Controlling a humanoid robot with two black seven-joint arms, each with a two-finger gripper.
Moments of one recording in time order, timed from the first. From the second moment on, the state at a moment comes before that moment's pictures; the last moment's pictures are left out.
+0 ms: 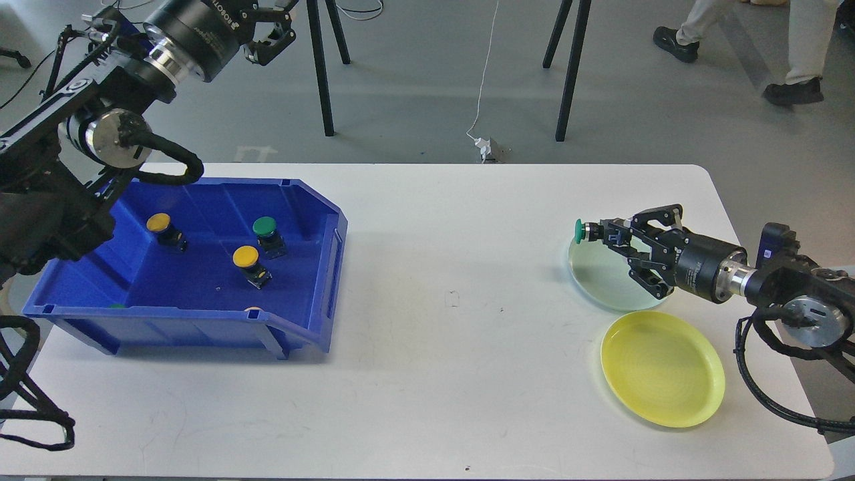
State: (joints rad) left arm -1.04 0.43 -0.62 -0.80 0.10 -0.47 -0.27; right arm 0.63 -0.68 0.46 1.01 -0.29 0.37 0.03
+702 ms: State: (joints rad) left arm -1.03 0.38 -0.73 -0.63 -0.06 -0.49 -0.26; right arm 0.61 -0.56 0.44 0.77 -0.30 0.36 -0.01
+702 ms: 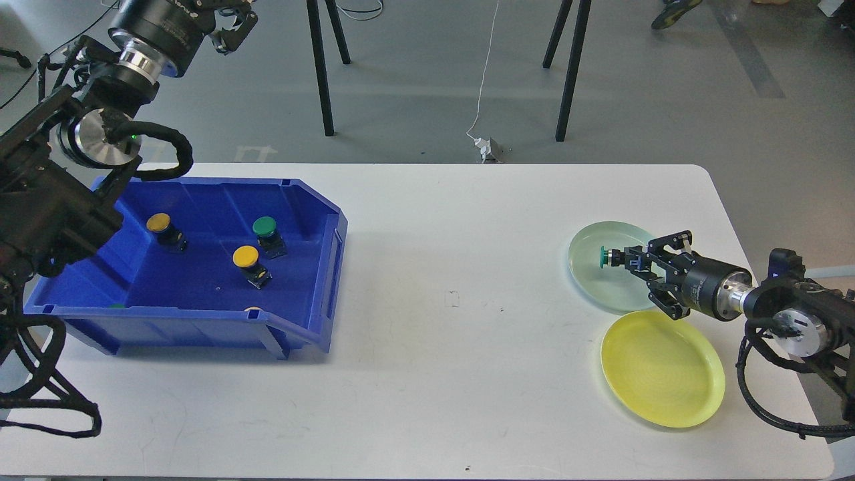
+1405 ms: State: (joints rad) left arm -1.02 0.40 -0.72 -0.64 -0.06 -0.49 -0.26; right arm 0.61 -0.58 0.57 0.79 -0.27 0.38 0.00
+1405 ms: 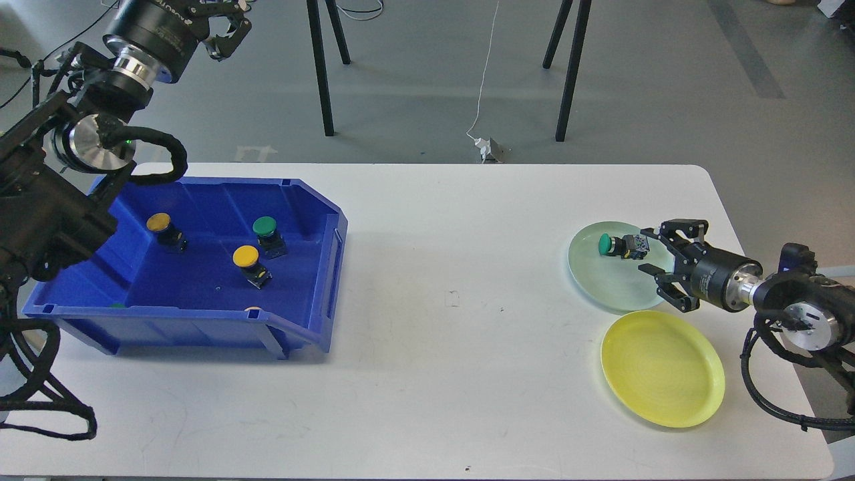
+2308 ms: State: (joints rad) left arm -1.01 0.76 -0.59 -1.12 1.43 -0.49 -0.24; right arm 0.62 -0.56 1.12 0.81 -0.10 0.49 0.03
